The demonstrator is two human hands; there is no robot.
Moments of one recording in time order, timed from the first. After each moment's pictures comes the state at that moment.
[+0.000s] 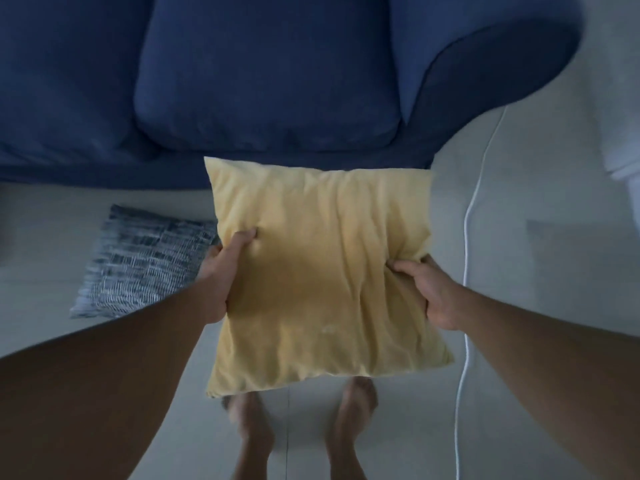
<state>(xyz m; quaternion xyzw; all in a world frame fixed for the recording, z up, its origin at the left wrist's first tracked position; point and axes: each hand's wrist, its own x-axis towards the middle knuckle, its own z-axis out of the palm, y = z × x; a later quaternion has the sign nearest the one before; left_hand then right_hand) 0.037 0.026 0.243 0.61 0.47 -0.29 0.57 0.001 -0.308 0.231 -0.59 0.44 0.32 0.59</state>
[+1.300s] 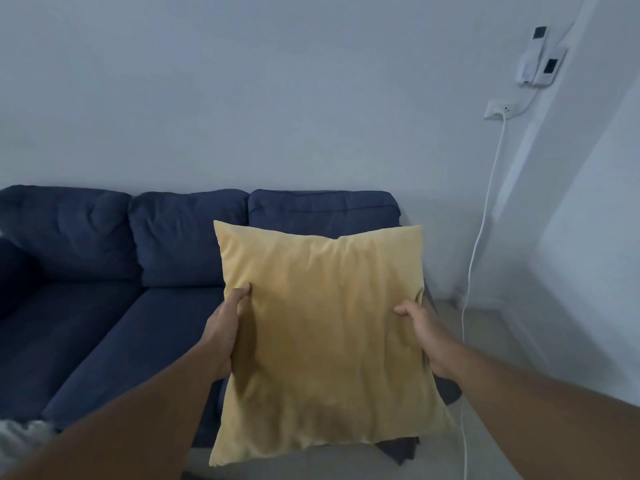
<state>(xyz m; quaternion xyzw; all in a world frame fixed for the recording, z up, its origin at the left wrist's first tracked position) 0.214 0.035 0.731 0.63 0.30 -0.10 0.71 0.217 -0.305 0.707 -0.71 0.22 0.10 0.65</state>
